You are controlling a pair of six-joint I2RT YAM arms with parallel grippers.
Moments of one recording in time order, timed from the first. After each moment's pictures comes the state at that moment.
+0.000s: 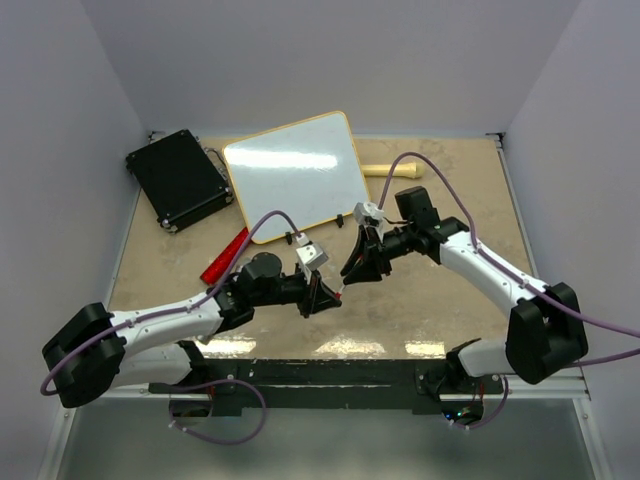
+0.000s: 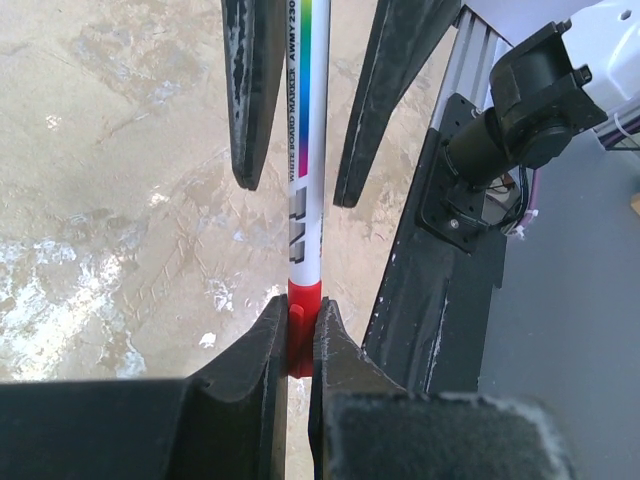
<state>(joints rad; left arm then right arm) -0.92 1.16 0.49 0.37 0.39 -0.35 0.45 1.36 0.95 -0.47 -1.31 -0.50</state>
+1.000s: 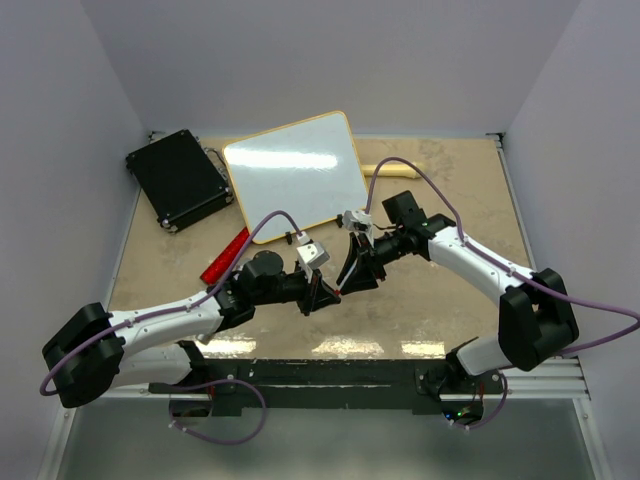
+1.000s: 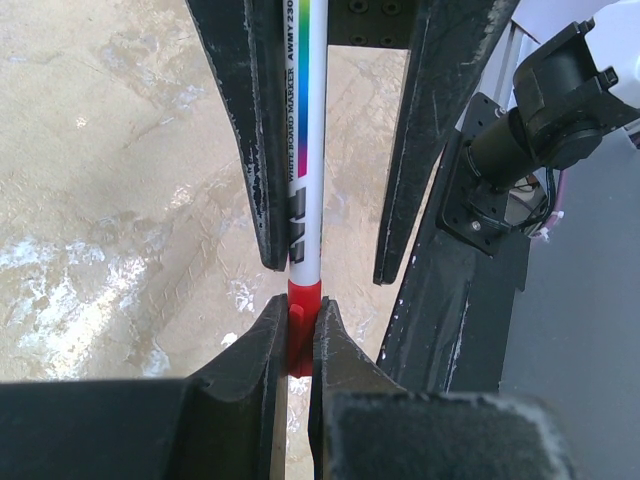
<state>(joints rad) -0.92 1.16 0.51 0.32 0.35 -0.31 0.50 1.45 0.98 -0.59 -1.30 -0.56</state>
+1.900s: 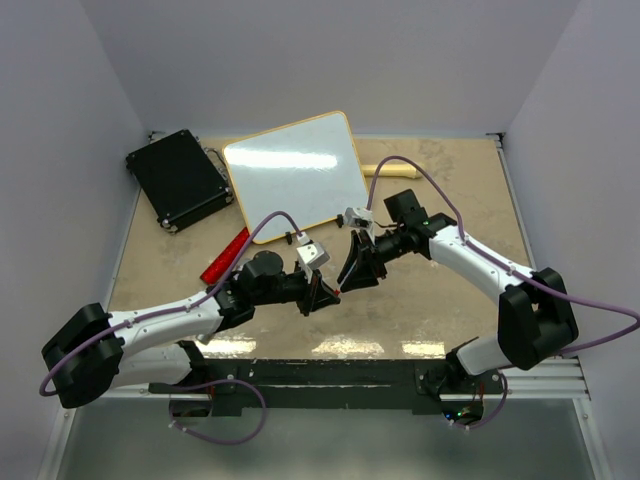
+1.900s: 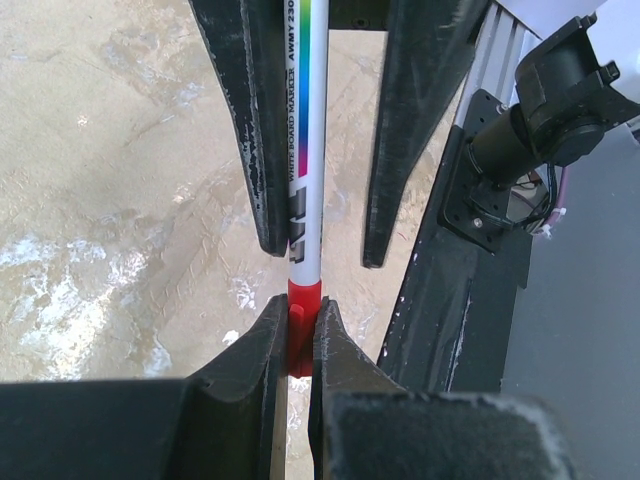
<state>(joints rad) -0.92 1.16 0.51 0.31 0.35 -0.30 0.48 1.45 0.98 -0.57 -1.31 -0.51</state>
